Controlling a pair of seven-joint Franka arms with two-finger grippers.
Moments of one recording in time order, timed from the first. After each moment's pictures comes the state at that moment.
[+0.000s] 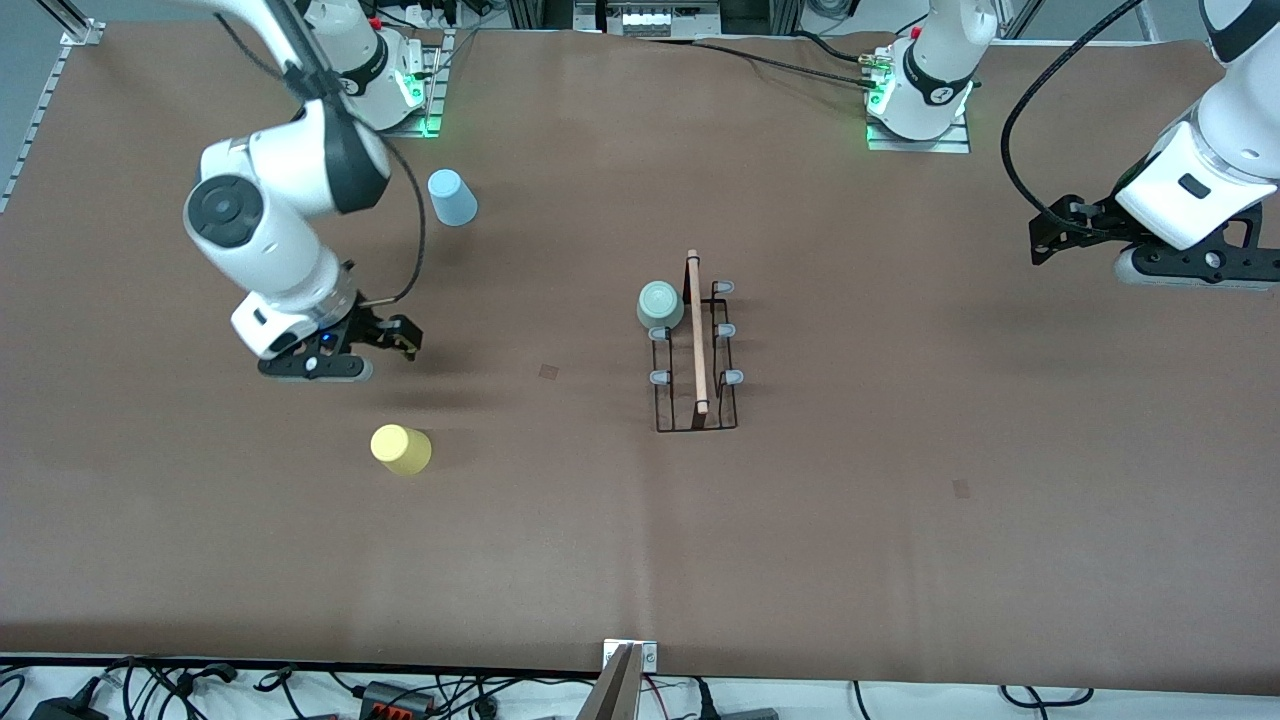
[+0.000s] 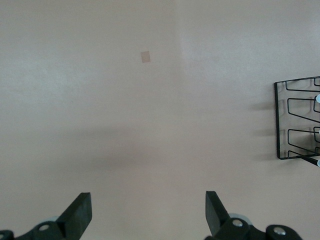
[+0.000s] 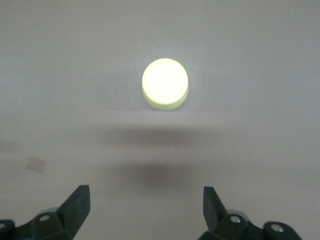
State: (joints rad) left arm -0.02 0.00 -0.08 -1.64 0.03 1.60 -0.06; right arm 0.02 0.26 0.24 -2.01 -0.09 2.33 0.23
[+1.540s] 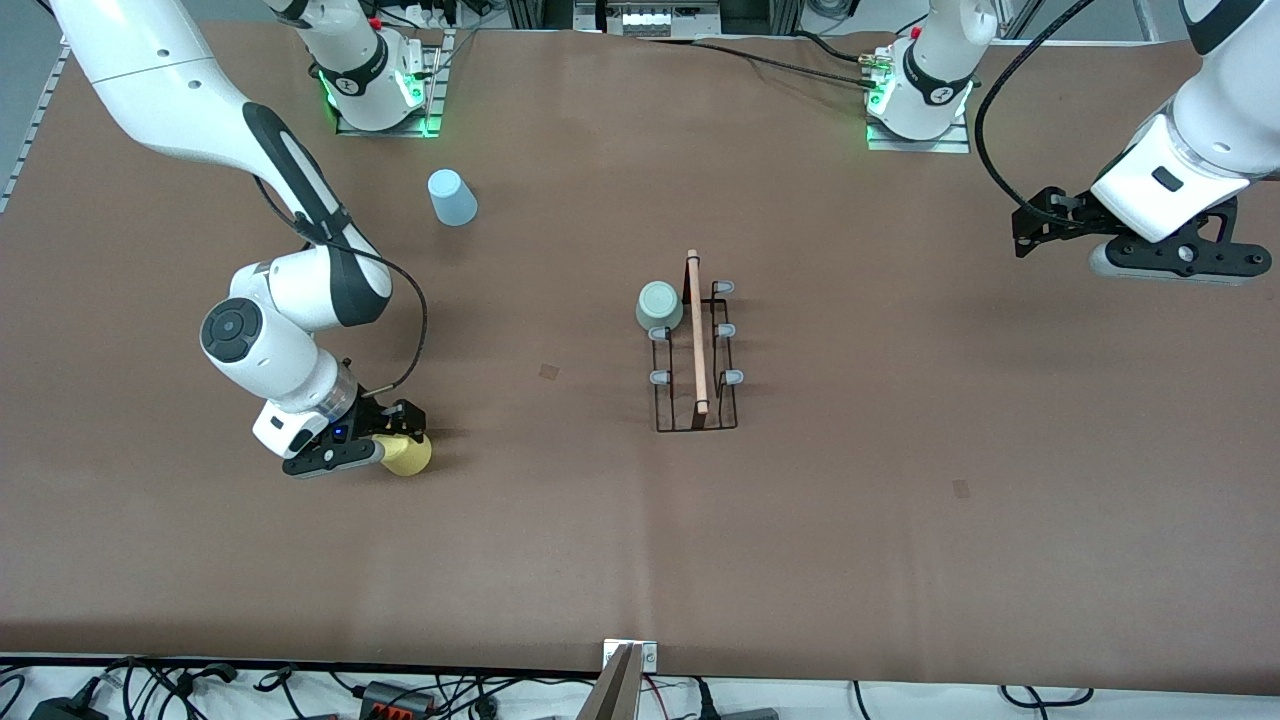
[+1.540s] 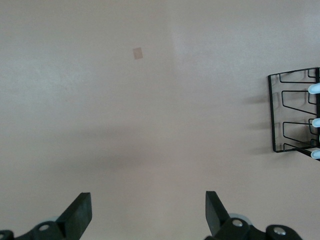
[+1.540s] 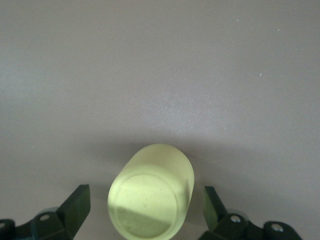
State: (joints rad) left arm -0.03 0.00 -0.11 -1.64 0.03 1.59 -0.06; right arm -0.03 0.63 0.24 -1.79 -0.08 2.61 0.01
